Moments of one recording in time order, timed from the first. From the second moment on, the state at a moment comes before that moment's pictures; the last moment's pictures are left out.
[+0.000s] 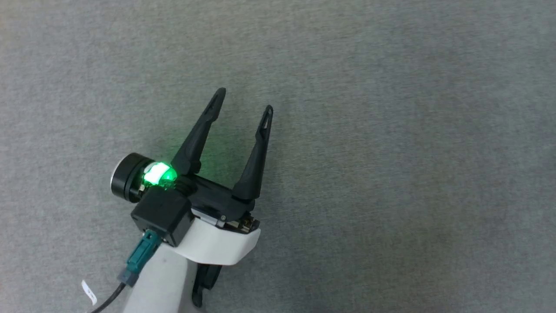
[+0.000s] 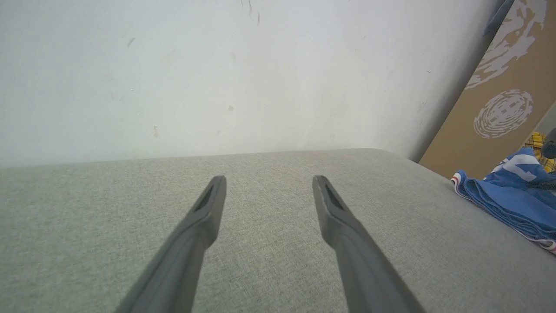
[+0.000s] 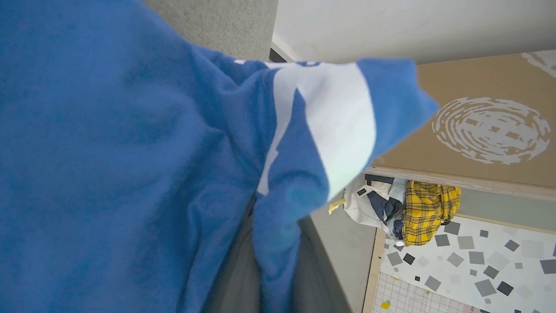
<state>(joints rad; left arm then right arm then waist) -0.25 0.07 -0.27 -0.20 -0.09 -0.12 -0.26 -0.51 -0.94 0.06 0.59 0.06 0.13 0.15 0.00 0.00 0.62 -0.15</state>
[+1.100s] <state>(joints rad) 0.02 0.05 -0.04 -0.09 -0.16 -0.07 -0.26 -0.49 -0.51 0.05 0.27 0.10 0.13 -0.13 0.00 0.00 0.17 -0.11</state>
